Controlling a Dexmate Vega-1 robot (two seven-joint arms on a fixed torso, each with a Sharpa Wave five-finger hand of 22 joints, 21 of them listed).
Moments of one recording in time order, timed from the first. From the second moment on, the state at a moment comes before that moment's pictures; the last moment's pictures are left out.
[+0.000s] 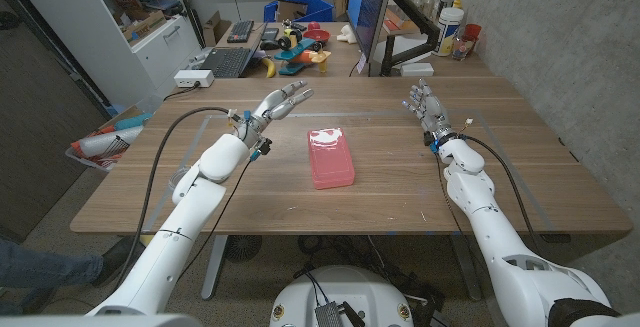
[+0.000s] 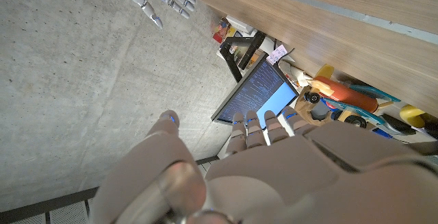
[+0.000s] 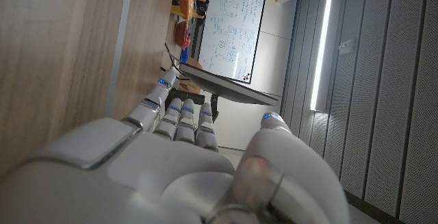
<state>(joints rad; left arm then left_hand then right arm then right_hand) 1.02 0.35 0.11 -1.73 0.23 -0.18 -0.21 0.39 0.01 0.35 -0.01 0.20 0.07 0.08 0.19 0.18 0.01 0.04 0.22 0.20 -0.03 0.07 0.19 0.18 -0.17 0.07 0.37 0.17 -0.78 -0.12 0.04 -1.15 0.29 0.22 0.25 0.38 0.03 0.15 0.06 0.24 0.19 0.06 0.21 0.19 0.12 0.10 0.26 0.20 0.08 0.02 0.22 0.27 0.29 -0.02 0.41 0.17</state>
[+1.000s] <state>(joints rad) 1.02 0.36 0.16 -1.73 0.32 -0.20 -0.18 0.39 0.01 0.35 -0.02 0.20 0.08 0.07 0.19 0.18 0.01 0.03 0.22 0.20 -0.03 0.07 0.19 0.18 -0.17 0.08 0.36 0.17 -0.77 -0.11 0.04 -1.14 0.29 0.23 0.26 0.38 0.03 0.15 0.05 0.24 0.19 0.06 0.21 0.19 0.12 0.10 0.26 0.20 0.09 0.02 0.22 0.27 0.30 -0.02 0.39 0.17</state>
